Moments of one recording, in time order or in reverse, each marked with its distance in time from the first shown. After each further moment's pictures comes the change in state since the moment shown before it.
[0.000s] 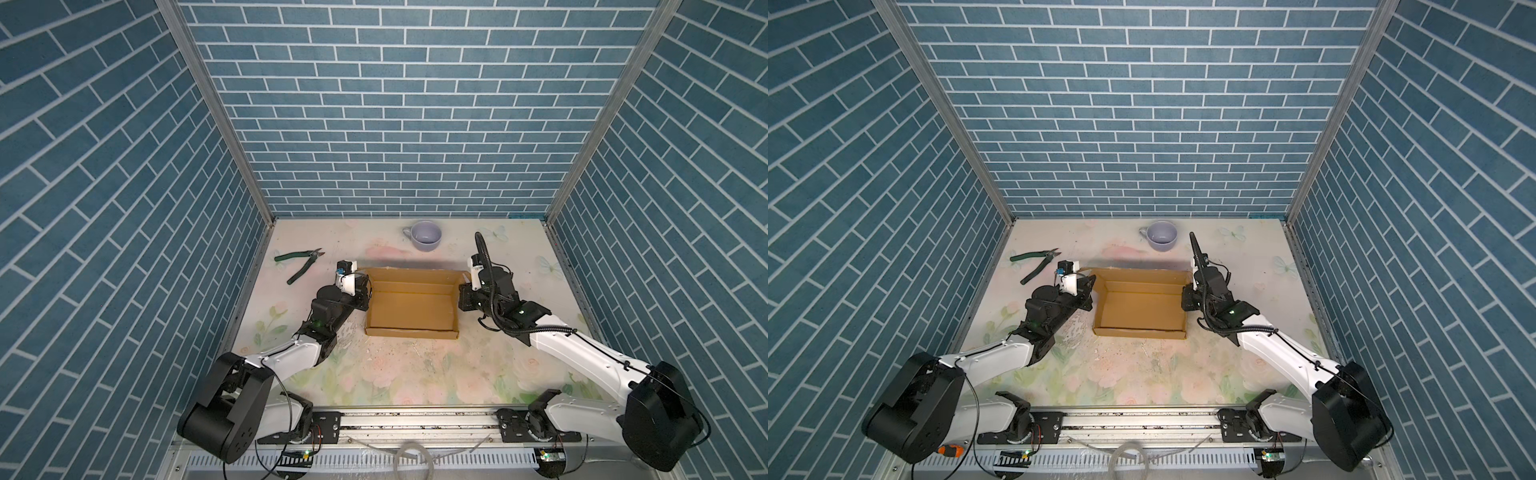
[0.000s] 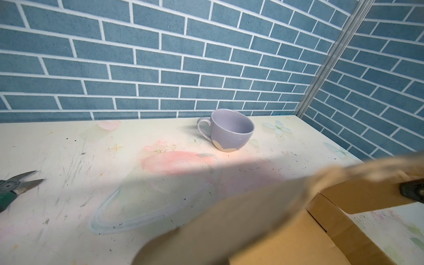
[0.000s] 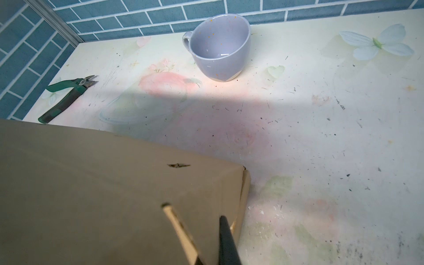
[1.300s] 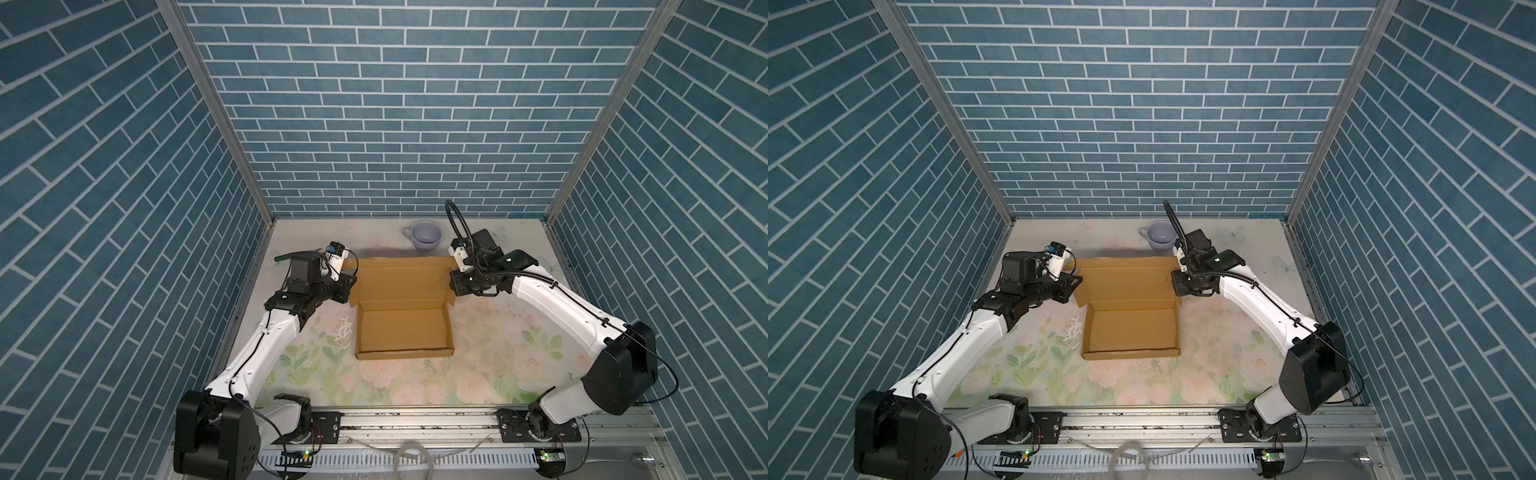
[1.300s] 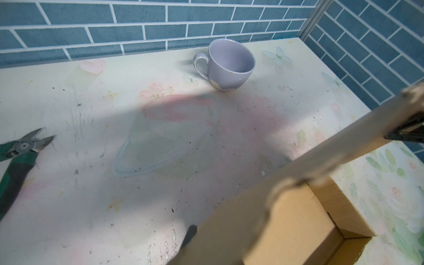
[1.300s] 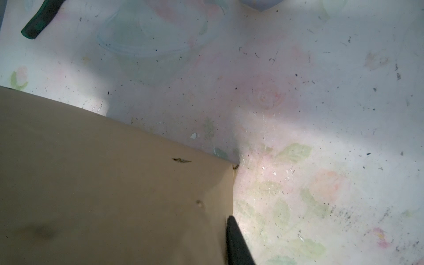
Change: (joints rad) left arm 0.235 -0.121 0.444 -1.038 0.335 0.208; right arm -0.025 0.304 0.552 -0.649 -0.187 -0.126
